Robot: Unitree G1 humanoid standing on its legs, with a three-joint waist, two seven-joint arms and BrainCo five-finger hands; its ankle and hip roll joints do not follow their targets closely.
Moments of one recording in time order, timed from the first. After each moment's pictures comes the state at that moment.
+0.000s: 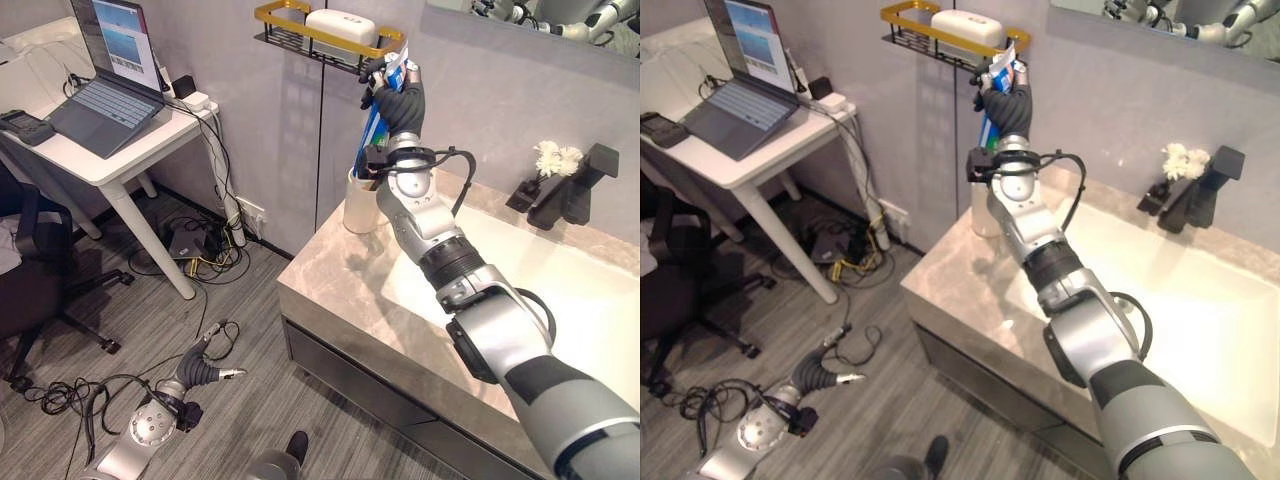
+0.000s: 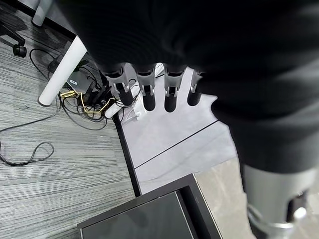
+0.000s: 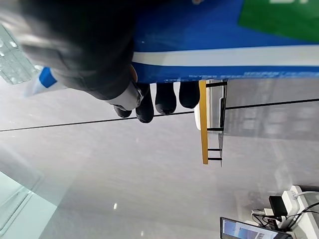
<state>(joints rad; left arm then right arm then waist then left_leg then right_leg) 0.13 0.70 -0.35 0.30 -0.07 -0.25 0.14 -1.16 -0.20 0.36 0.77 0.51 -0.26 -0.43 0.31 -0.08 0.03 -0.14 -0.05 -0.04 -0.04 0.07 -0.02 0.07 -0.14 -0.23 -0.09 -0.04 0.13</state>
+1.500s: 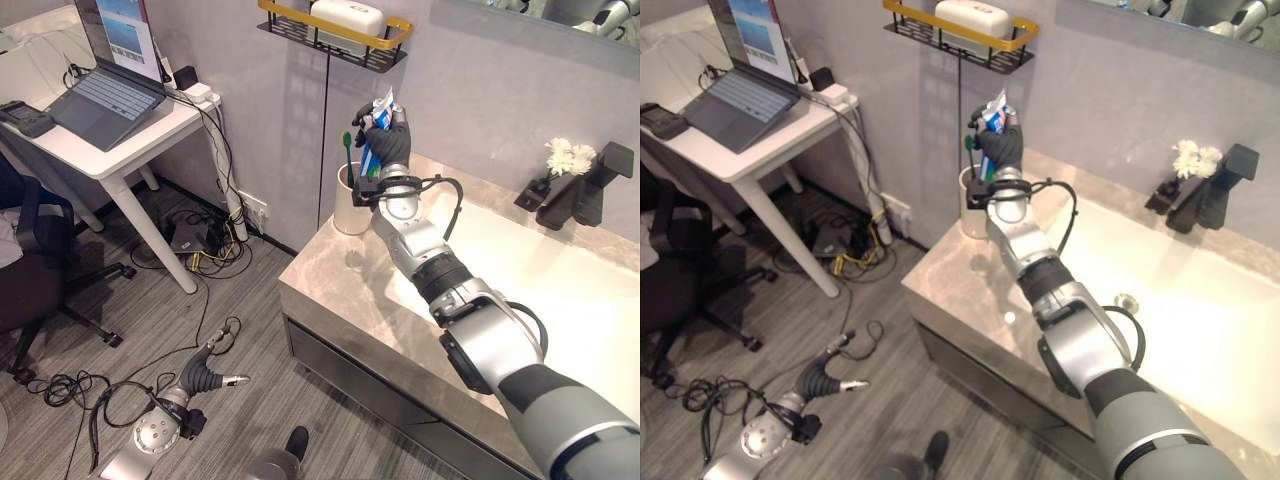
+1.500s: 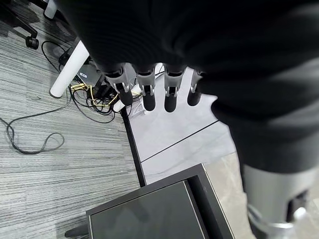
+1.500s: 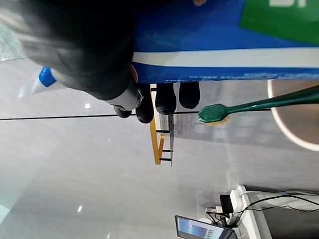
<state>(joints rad) 0.15 0.68 -0.37 0.30 -0.07 -0.25 0.15 -1.11 -0.16 0.38 0.87 0.45 -0.25 -0.43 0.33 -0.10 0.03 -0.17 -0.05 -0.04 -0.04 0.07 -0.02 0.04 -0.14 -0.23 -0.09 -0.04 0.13</state>
